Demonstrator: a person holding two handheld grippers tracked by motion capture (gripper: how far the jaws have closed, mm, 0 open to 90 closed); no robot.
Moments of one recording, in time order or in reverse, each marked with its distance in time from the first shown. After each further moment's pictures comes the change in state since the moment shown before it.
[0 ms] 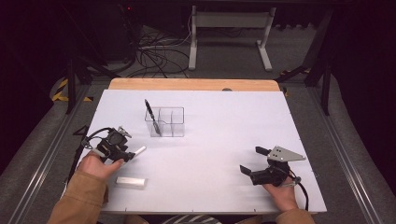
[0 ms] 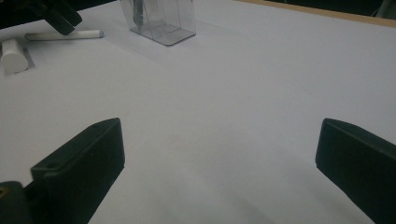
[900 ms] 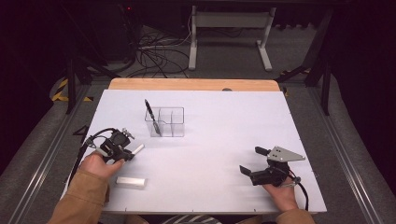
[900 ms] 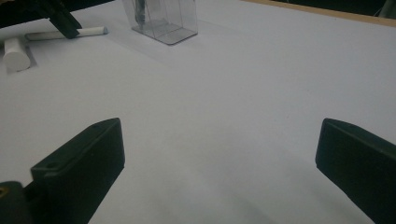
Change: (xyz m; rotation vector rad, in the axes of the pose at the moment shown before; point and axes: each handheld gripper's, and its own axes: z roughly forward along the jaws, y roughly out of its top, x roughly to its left) left arm -0.002 0.004 0.007 0.074 -0.034 0.003; right arm 0.001 0.000 0.000 0.002 0.005 0.001
